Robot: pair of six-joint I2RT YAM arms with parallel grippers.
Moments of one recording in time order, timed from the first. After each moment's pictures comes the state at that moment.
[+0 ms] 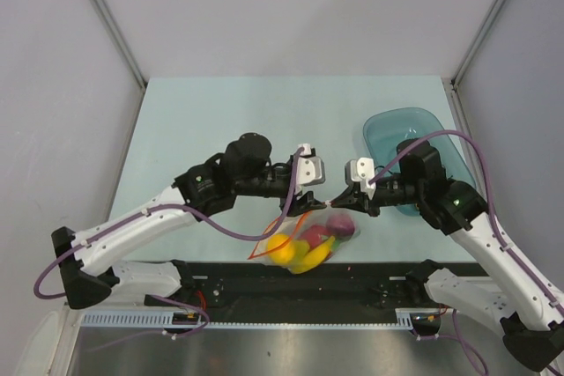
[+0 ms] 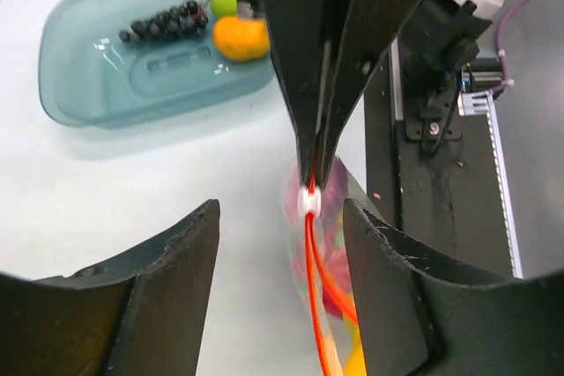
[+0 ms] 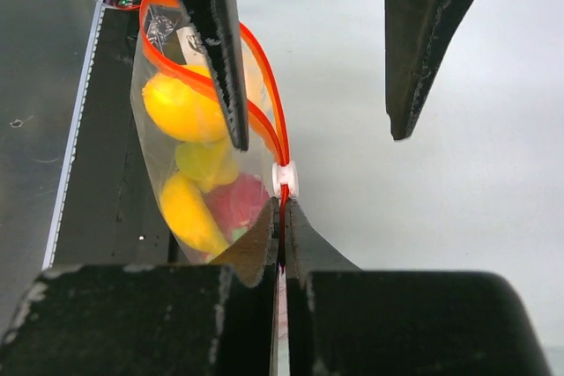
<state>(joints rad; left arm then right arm) -1.02 1.20 1.24 -0.42 0.43 0.30 0.60 0.87 1.03 -0.68 -0.82 -0.59</state>
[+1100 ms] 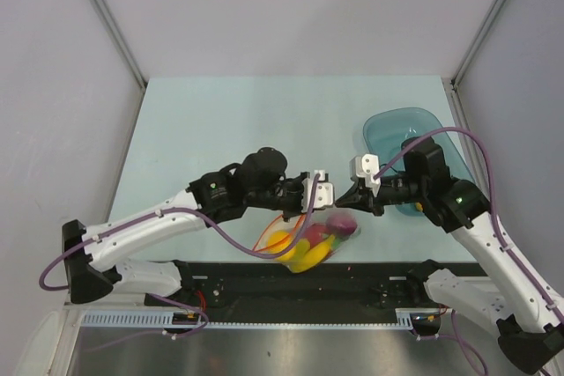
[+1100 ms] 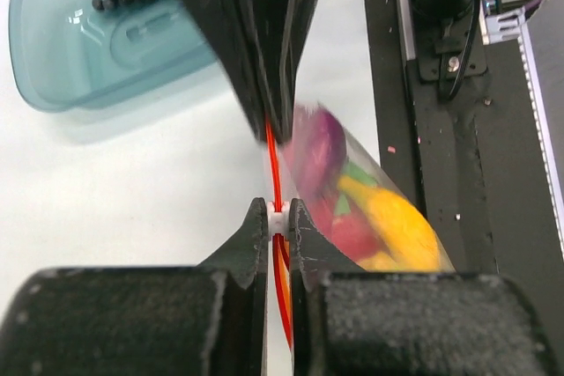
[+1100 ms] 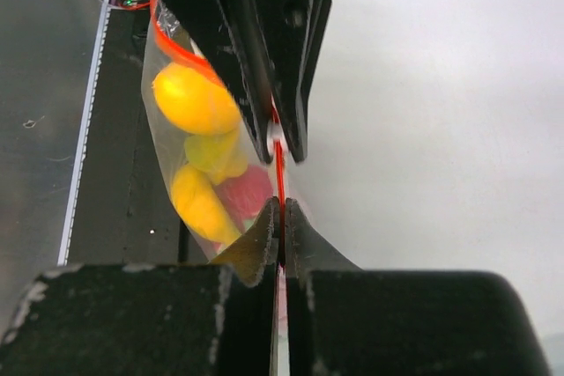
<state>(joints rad) -1.09 1.23 1.18 -0.44 0.35 0.45 0.54 0.87 1.03 -0.73 -0.87 -0.60</state>
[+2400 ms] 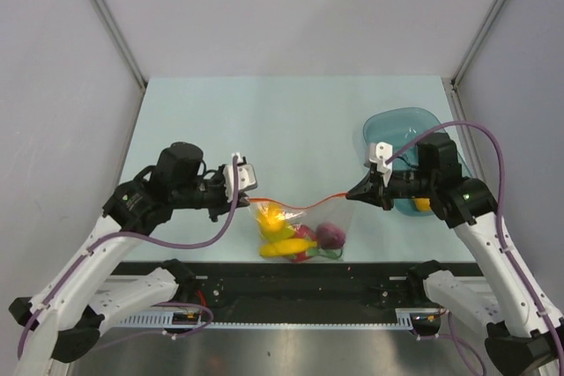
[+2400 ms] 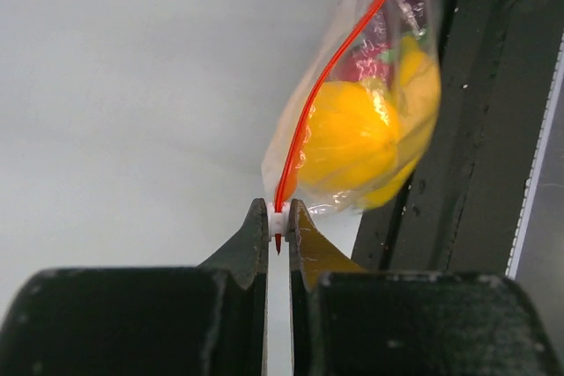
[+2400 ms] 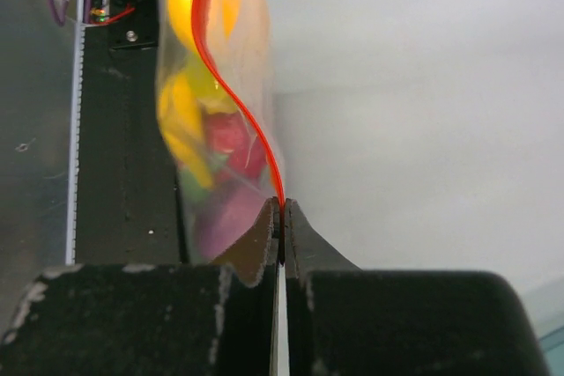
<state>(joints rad) -0.67 0.87 1.15 -0.96 0.45 0.47 0.34 0.87 1.04 -0.80 -0.95 -0.58</state>
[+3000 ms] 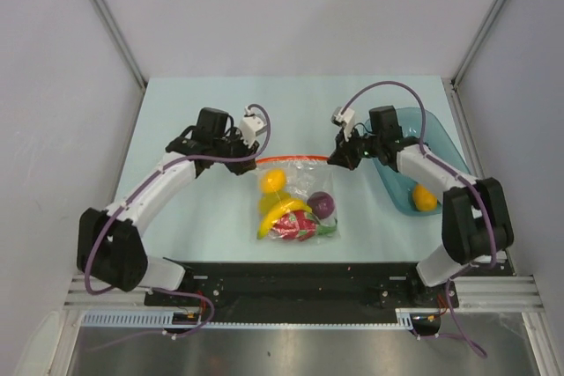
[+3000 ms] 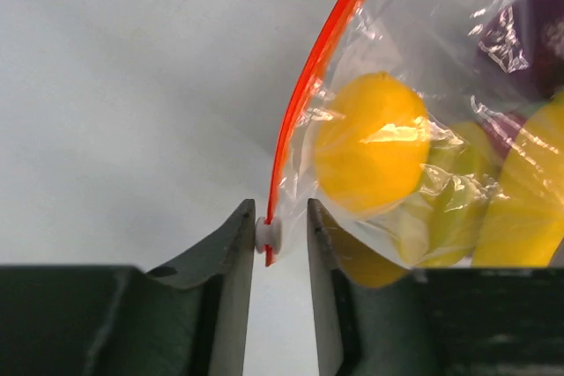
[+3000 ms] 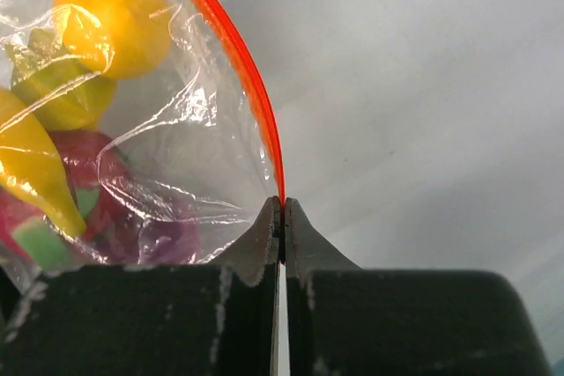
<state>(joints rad) -0.37 1.36 1.08 -0.55 0.40 0.37 0.30 1.54 1.03 -0.22 -0.76 -0.38</state>
